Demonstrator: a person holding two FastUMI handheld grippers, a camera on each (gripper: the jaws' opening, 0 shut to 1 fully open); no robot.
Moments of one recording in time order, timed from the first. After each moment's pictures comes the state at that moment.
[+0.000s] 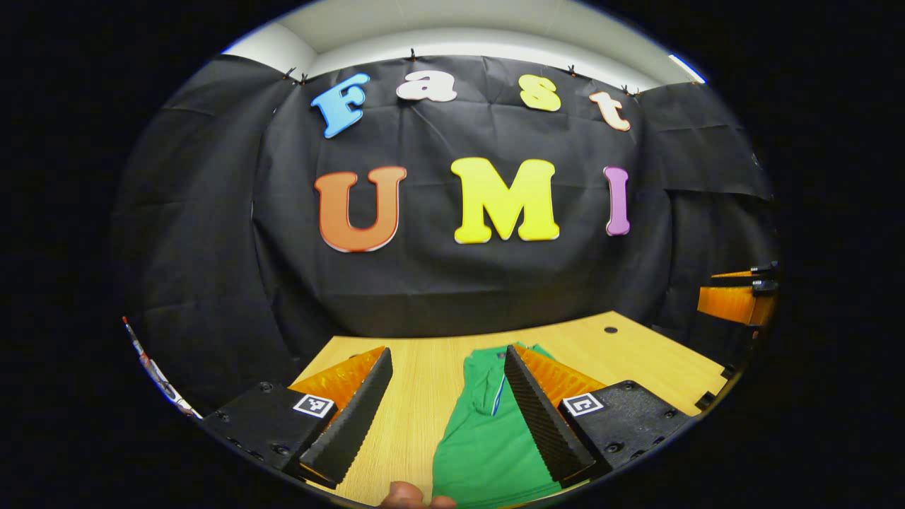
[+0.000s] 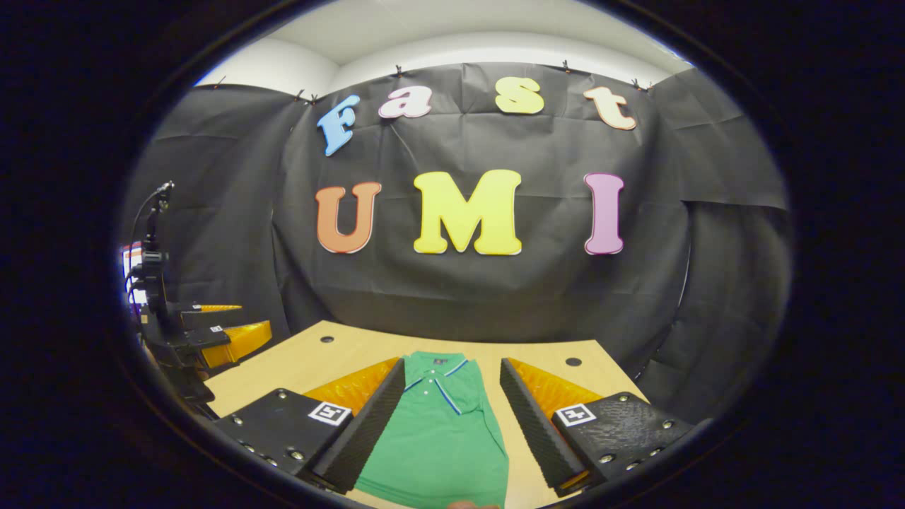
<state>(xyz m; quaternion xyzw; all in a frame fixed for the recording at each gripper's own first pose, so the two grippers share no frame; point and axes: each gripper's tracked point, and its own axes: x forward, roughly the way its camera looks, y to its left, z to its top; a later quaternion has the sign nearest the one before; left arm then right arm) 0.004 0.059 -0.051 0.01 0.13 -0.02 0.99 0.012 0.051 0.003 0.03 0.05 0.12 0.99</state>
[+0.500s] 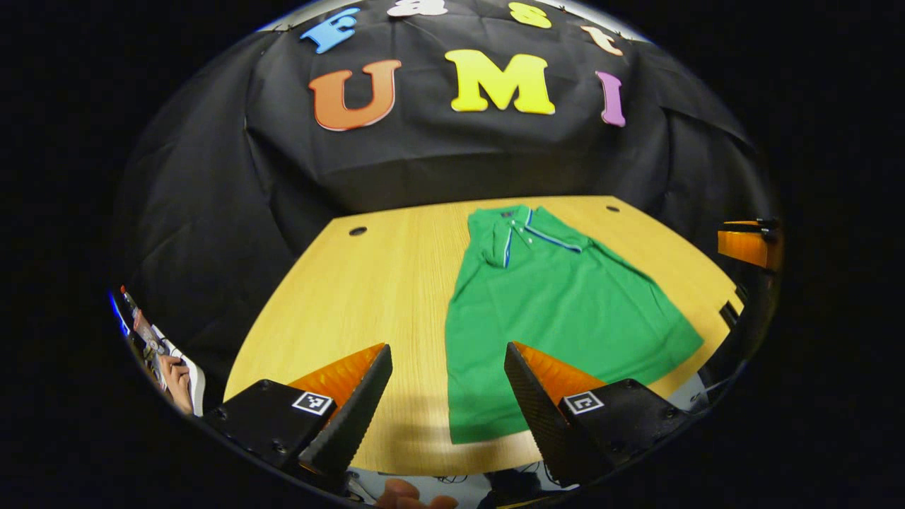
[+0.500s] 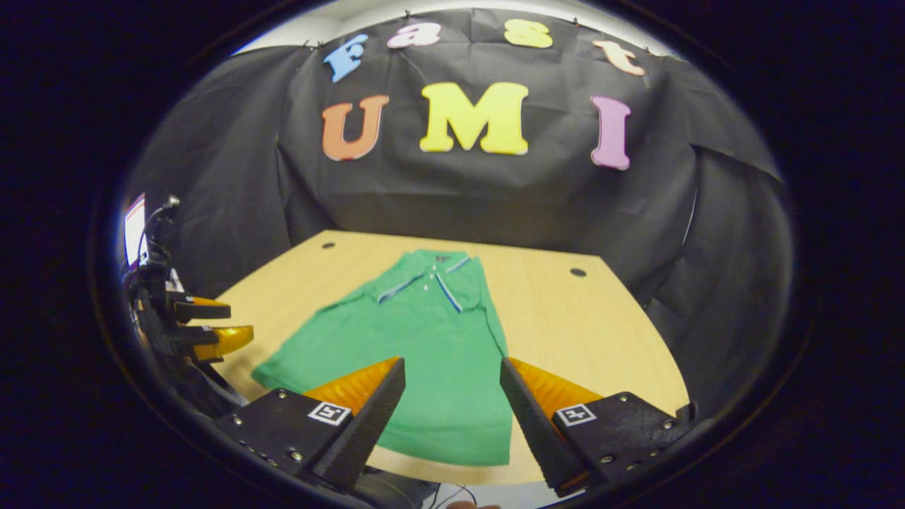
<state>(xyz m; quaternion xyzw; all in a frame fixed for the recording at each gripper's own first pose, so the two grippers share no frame) -0.097 0.063 -0.242 0.03 0.34 -0.04 0.94 -0.028 0.035 -0.184 -0.03 0.24 0.12 0.96</state>
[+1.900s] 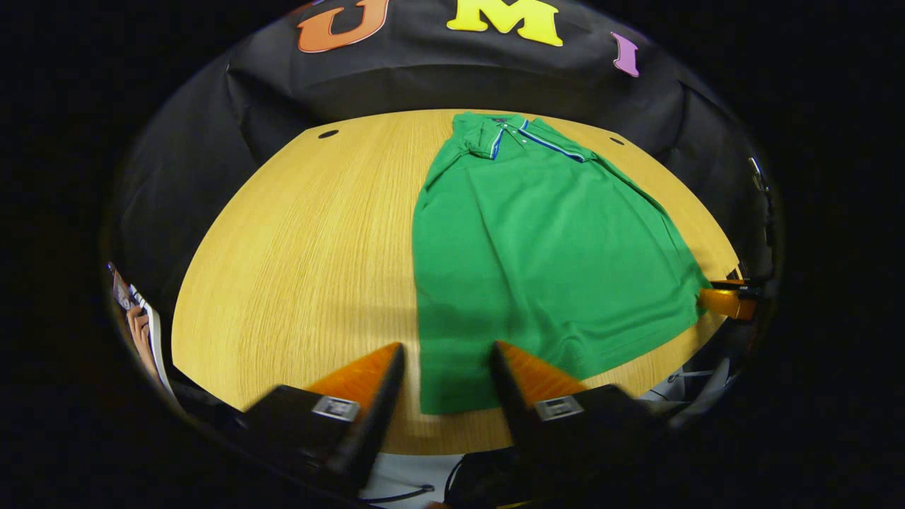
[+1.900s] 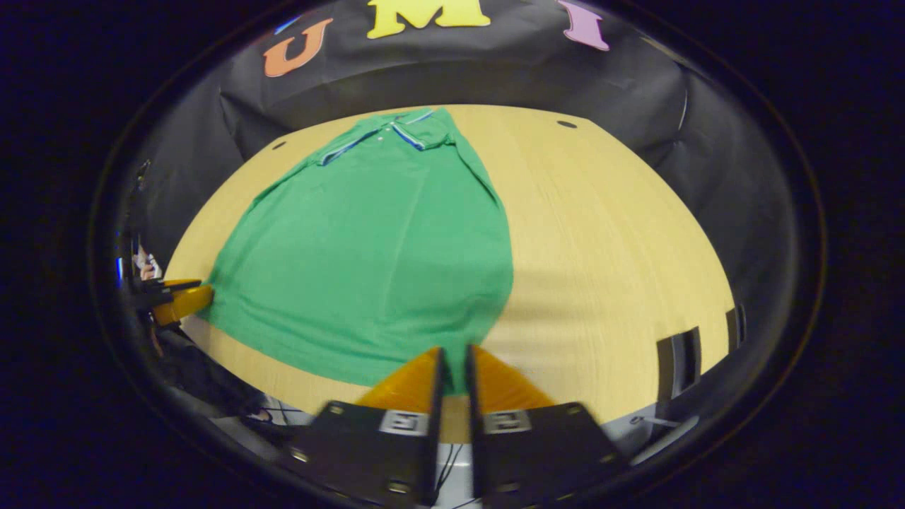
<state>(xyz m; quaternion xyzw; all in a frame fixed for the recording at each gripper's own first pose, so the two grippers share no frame) -0.111 0.046 -0.316 -0.01 0.46 -0.03 0.89 -0.057 0.018 -0.329 0.02 0.44 0.09 0.89</state>
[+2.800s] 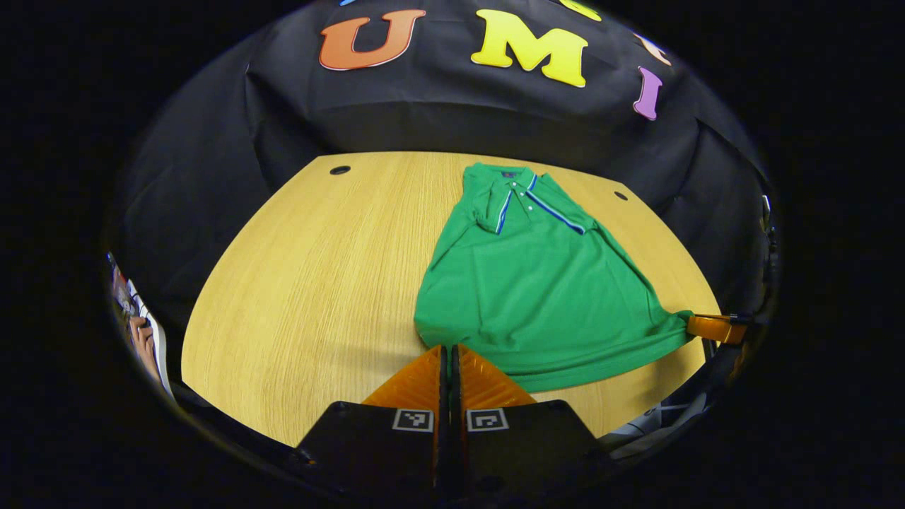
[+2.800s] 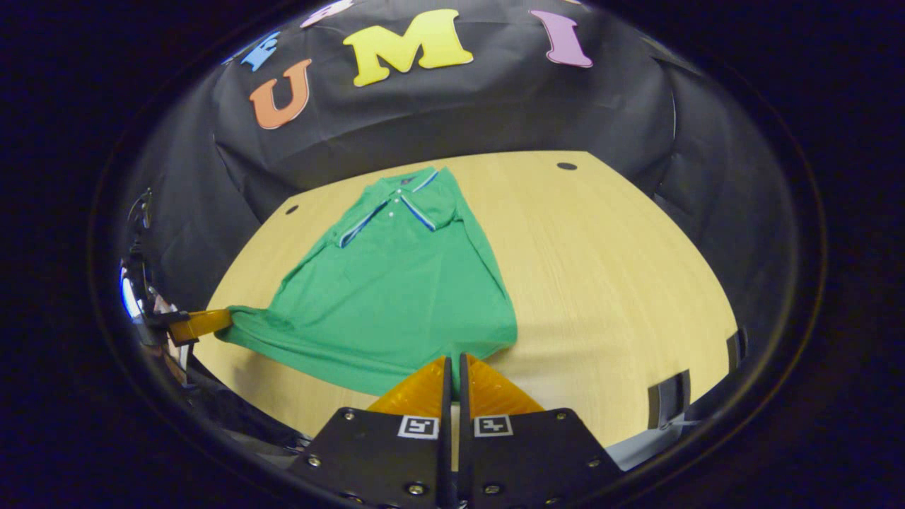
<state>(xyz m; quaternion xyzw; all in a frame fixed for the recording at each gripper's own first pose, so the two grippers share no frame) -0.045 0.039 -0.232 -0.06 0.40 -0.04 0.91 0.007 0.028 -0.229 0.10 0.36 0.10 0.92</state>
